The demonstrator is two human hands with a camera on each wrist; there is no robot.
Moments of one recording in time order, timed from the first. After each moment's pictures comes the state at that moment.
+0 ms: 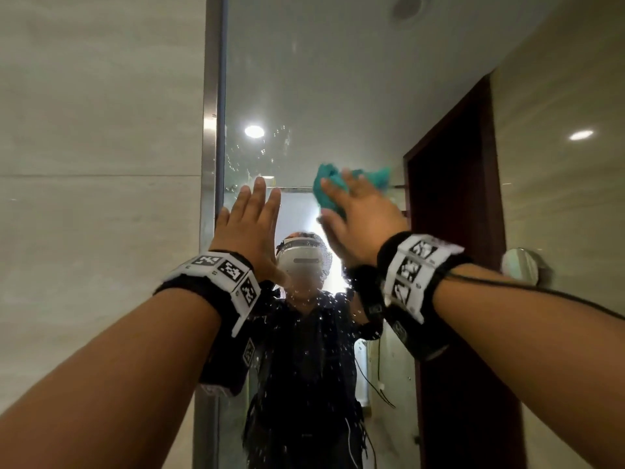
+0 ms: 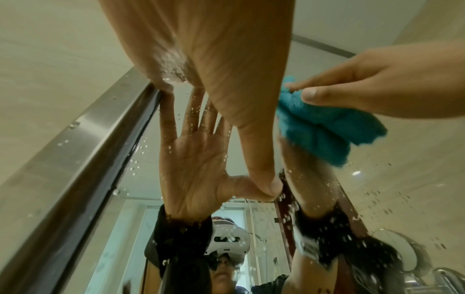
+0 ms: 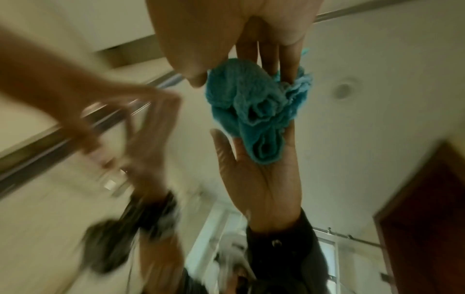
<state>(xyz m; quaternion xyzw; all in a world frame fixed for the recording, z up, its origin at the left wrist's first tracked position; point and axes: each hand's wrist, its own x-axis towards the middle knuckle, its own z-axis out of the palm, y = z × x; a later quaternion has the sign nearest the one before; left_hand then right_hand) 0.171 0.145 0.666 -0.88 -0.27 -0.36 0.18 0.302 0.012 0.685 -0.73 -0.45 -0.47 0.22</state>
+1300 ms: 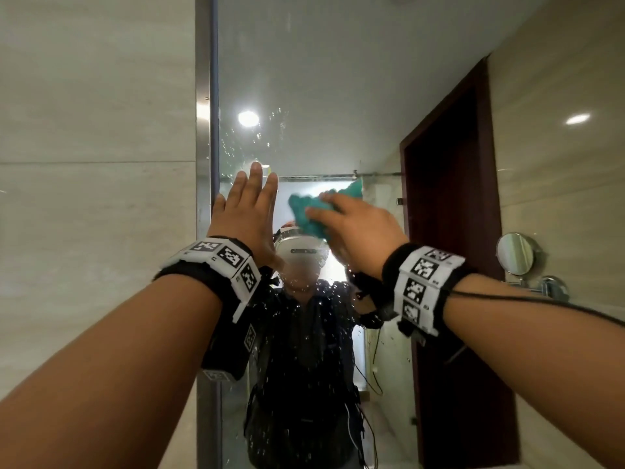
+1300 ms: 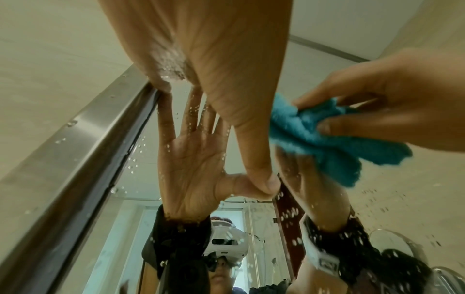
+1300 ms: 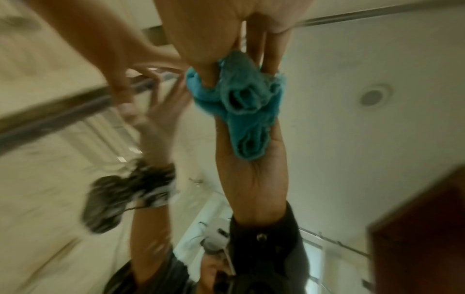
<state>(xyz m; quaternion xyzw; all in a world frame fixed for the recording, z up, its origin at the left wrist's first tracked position) 0.172 0.148 0.667 -0.87 -0.25 -0.38 0.18 0.318 0.017 0.651 -0.64 -0.52 -0.54 0.17</state>
